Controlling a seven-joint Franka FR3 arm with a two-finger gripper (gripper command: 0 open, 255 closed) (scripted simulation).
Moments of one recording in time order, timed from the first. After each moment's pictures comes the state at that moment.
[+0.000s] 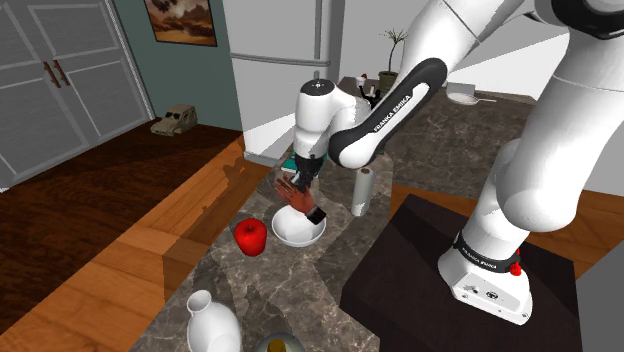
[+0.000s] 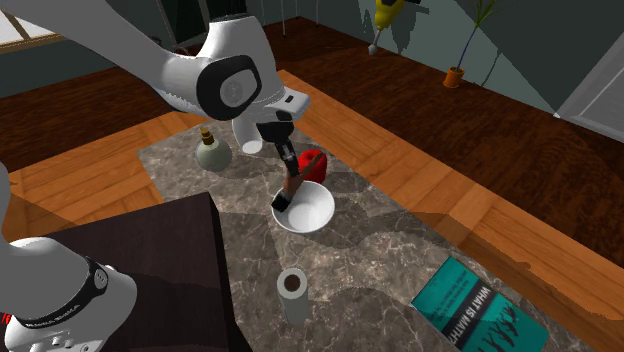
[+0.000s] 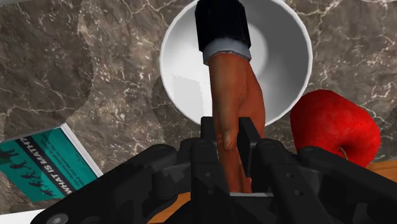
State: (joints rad) arm 0.15 -0.01 0.13 -2.51 -0.38 2.63 0.60
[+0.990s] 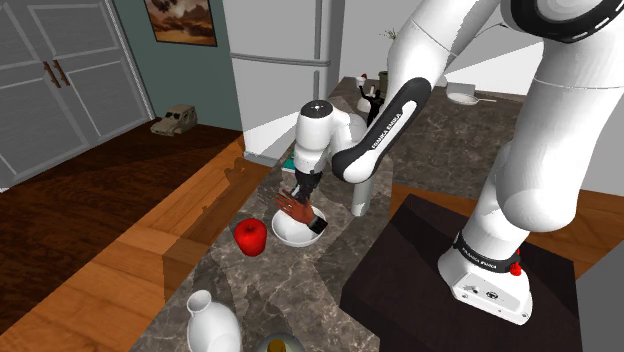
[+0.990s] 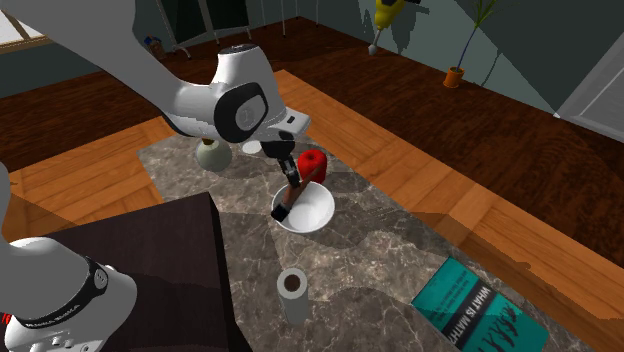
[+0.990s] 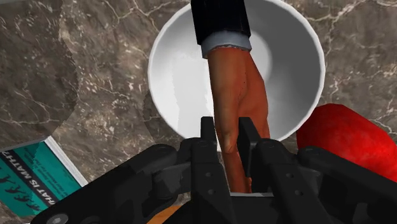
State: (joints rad) arm 0.15 0.11 0.11 -2.51 -0.51 2.74 0.71
